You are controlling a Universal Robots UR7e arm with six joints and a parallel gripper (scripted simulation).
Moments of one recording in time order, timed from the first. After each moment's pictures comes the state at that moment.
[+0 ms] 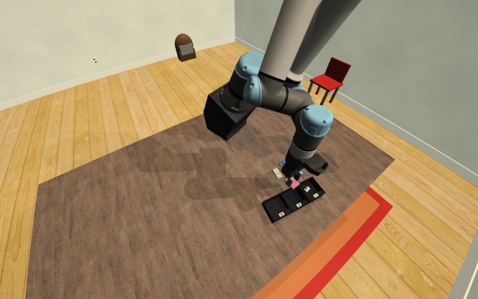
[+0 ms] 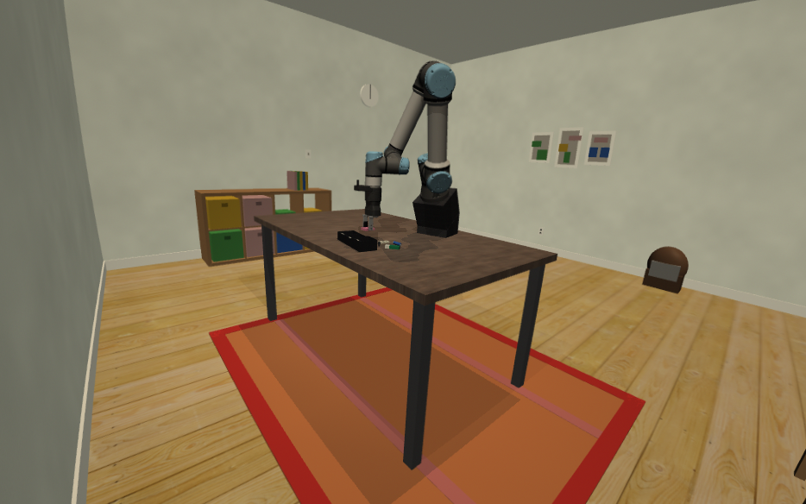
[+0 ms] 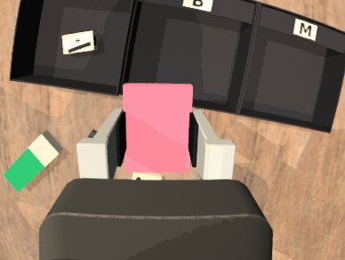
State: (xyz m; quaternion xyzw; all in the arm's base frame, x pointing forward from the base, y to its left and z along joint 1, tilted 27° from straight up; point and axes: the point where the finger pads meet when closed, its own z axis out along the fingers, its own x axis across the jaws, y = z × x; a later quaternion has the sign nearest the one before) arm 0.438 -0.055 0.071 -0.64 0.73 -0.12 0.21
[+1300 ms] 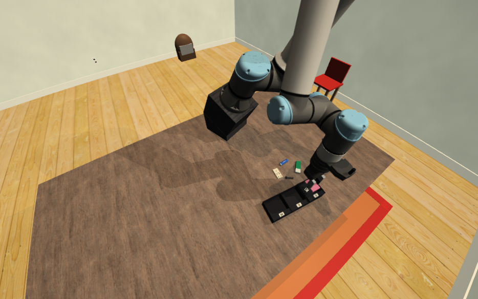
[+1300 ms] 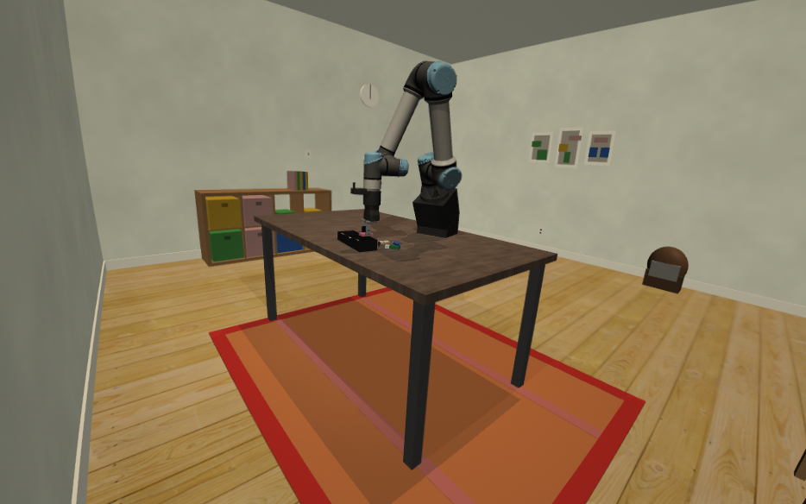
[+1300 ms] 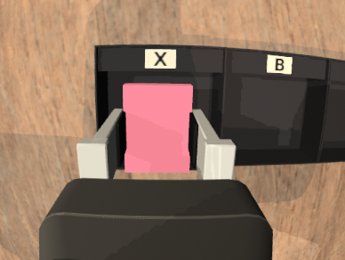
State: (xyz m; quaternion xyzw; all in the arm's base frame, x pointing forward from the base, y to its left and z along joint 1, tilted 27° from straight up) arm 0.497 0.001 0.098 -0.58 0.78 -0.11 0.21
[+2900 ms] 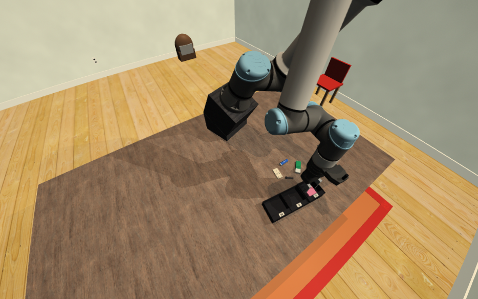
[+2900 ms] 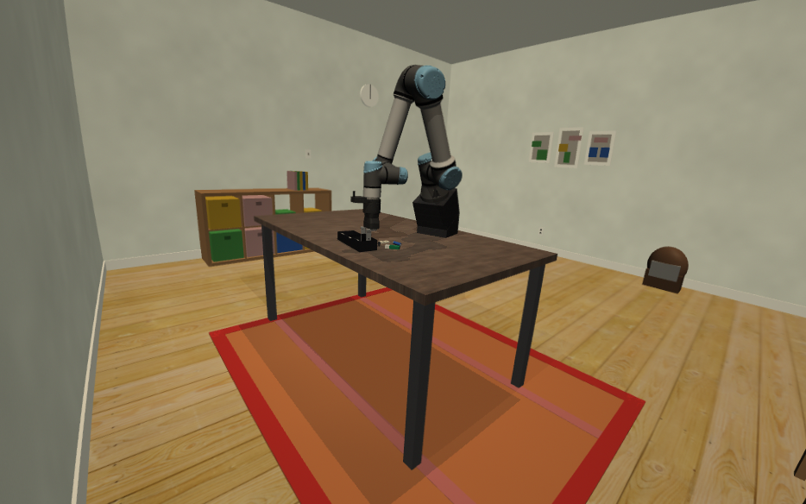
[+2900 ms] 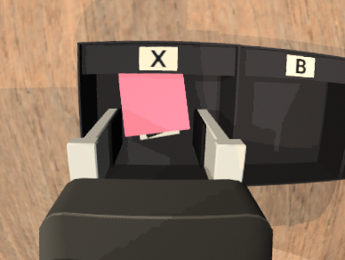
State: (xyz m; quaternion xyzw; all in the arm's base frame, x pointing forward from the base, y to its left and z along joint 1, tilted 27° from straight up) arm 0.511 0.003 0.066 -0.58 0.78 -0.11 0.21
